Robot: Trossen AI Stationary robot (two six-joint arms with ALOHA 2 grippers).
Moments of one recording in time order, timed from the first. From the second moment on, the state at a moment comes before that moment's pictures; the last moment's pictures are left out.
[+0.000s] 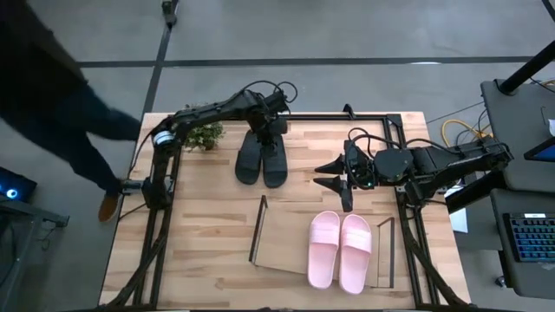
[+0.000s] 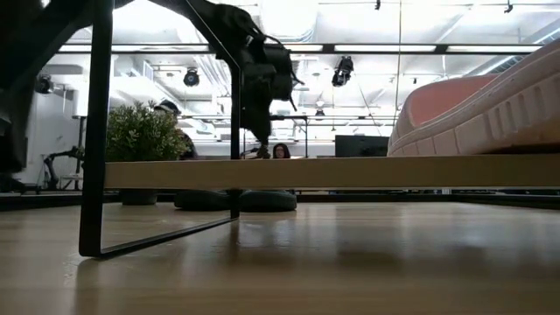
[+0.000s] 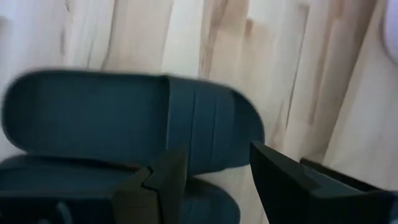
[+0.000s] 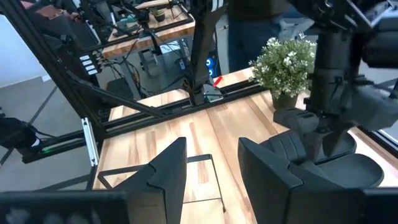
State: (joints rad) left arm 0.49 2.02 1.86 -1.15 0.35 0.22; right arm 0.26 1.14 1.21 -0.37 0.34 0.35
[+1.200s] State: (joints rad) left arm 0.50 2.14 1.86 -1.15 0.35 0.28; right arm 0.26 1.14 1.21 -0.36 0.34 0.38
